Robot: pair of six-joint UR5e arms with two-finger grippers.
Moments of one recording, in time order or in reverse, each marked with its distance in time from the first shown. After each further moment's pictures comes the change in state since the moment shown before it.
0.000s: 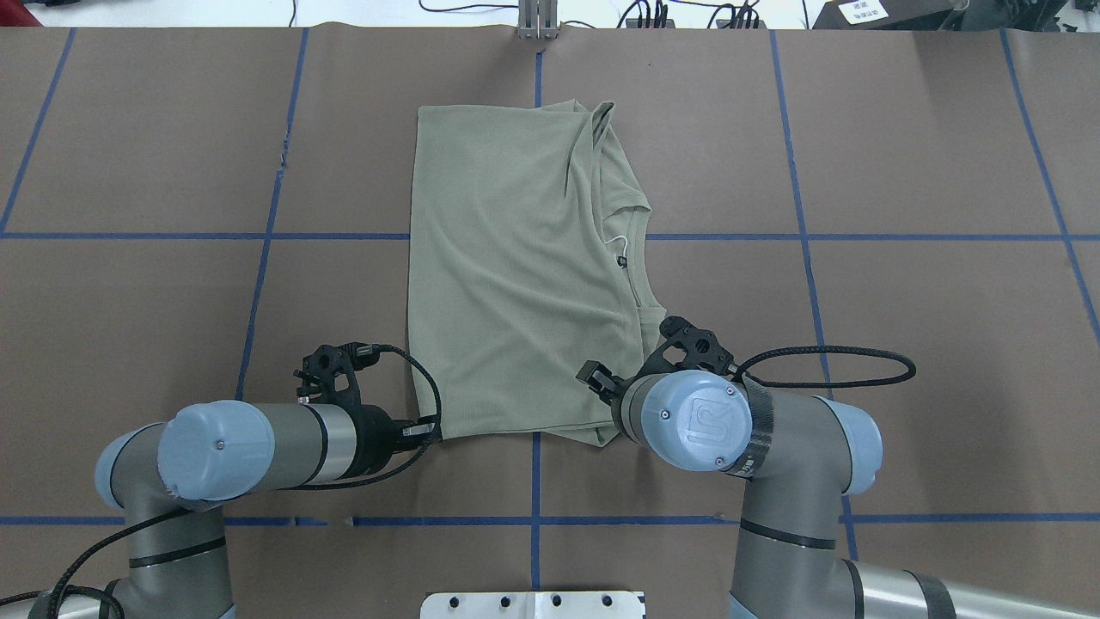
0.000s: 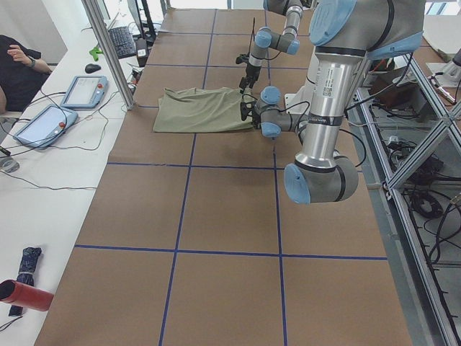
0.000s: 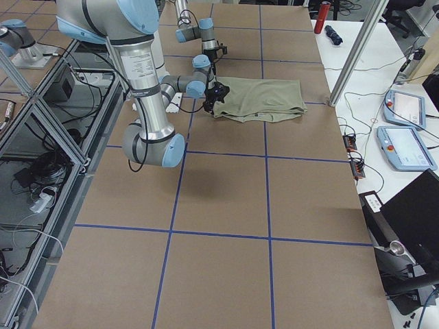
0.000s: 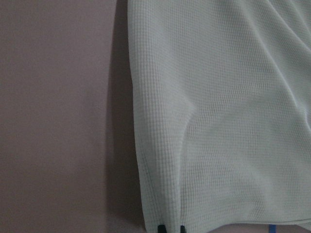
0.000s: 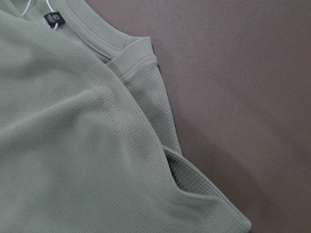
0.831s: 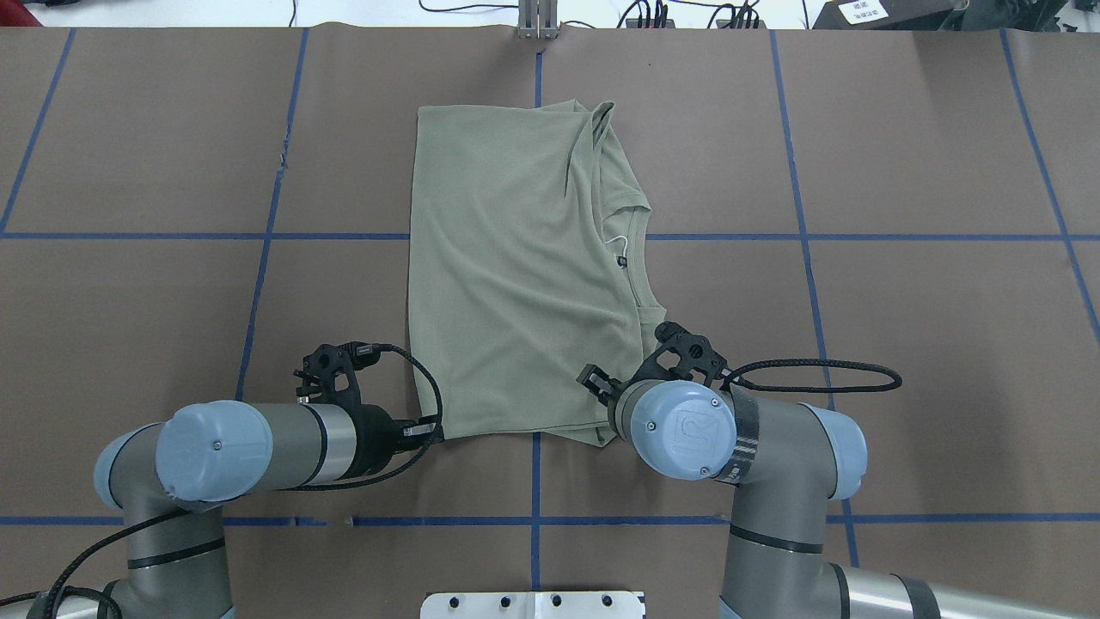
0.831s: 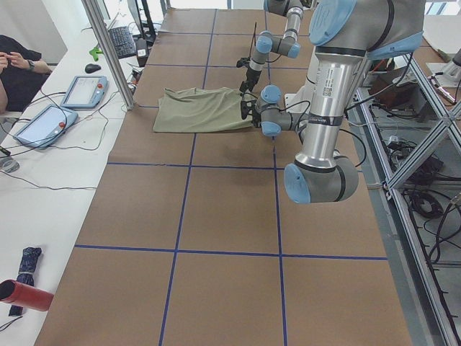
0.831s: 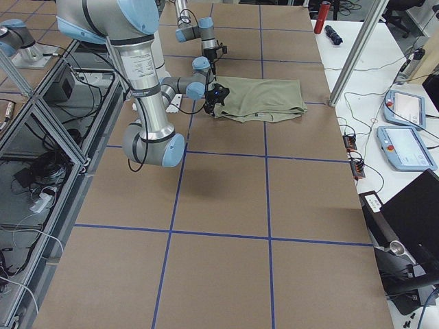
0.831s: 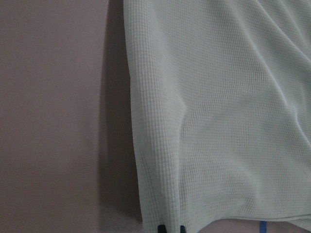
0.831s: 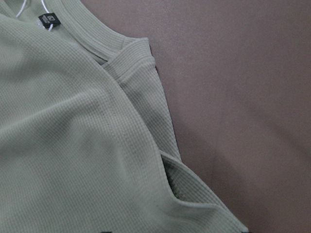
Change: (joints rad) left arm 0.000 0.000 -0.007 -0.001 0.000 0.000; right arm -0.014 0.017 -0.034 0.001 -0.043 0.005
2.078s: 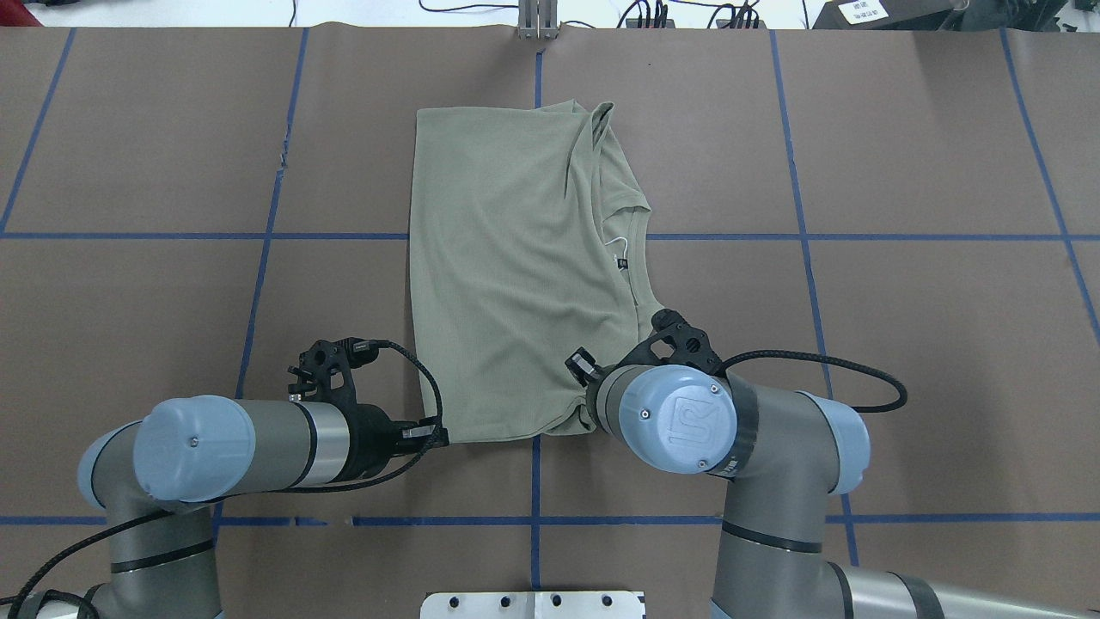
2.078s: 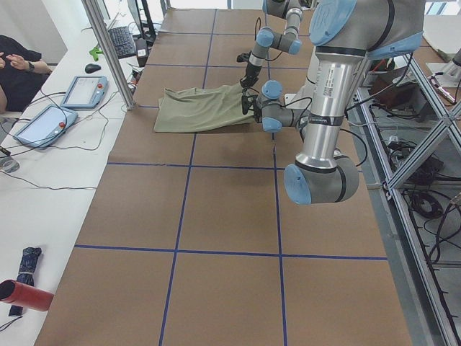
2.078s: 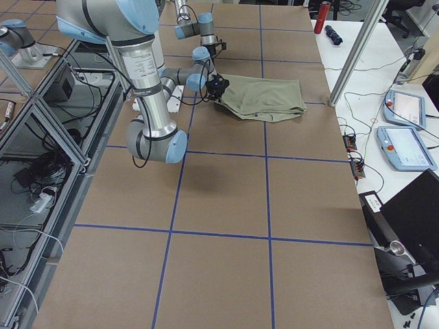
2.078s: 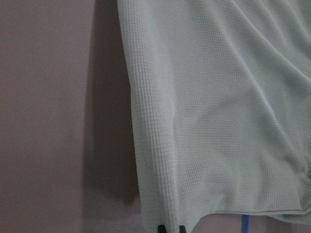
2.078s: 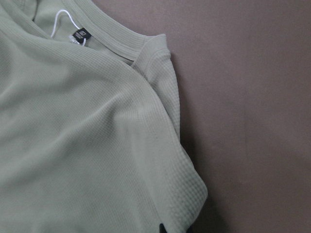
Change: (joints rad) left arm -0.005 0.009 -0.102 0.053 -0.048 0.005; right arm 0.014 0.031 0.121 -0.072 0.015 0.172
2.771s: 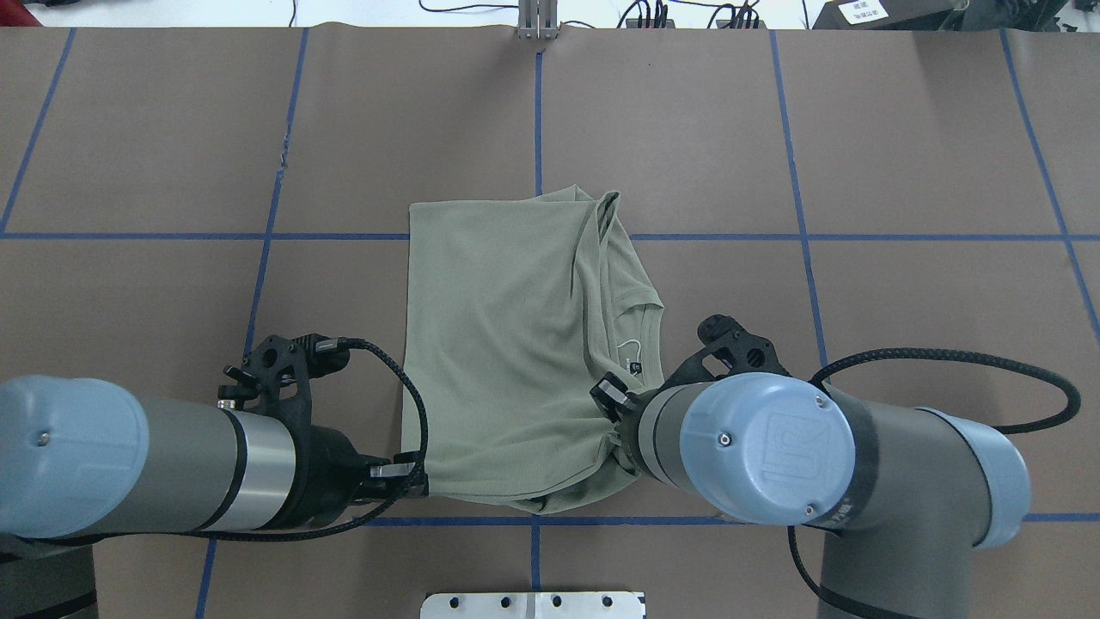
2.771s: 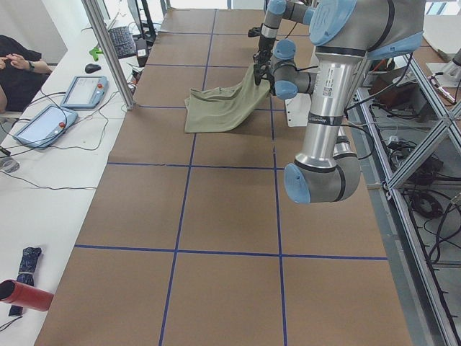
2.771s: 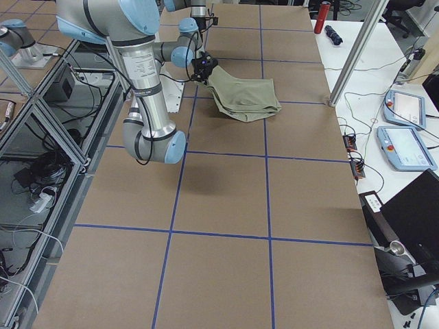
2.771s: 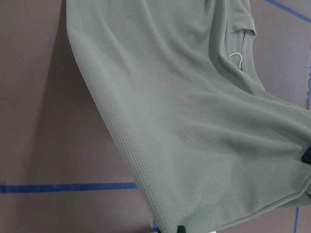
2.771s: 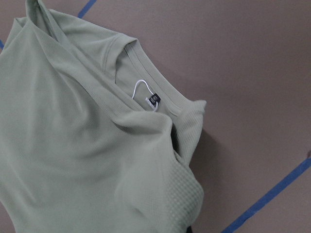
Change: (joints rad) left arm -0.022 -0.044 -0.350 0.477 -0.123 0.044; right arm -0.013 0.010 0.268 -0.312 0.062 -0.051
